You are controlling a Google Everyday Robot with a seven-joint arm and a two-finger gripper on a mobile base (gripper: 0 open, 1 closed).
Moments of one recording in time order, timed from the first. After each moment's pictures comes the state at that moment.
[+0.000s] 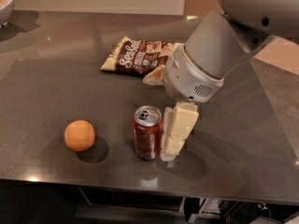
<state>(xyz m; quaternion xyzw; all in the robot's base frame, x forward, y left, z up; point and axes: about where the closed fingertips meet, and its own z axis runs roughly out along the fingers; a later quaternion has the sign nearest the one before) 0.407 -0.014 0.918 -0.75 0.61 0.17 0.21</state>
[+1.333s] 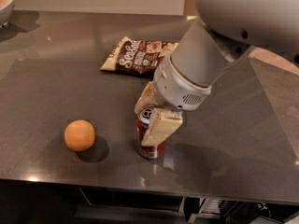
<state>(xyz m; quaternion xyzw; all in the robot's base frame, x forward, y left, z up) 0.400 0.001 0.902 -0.76 0.60 0.16 0.19</state>
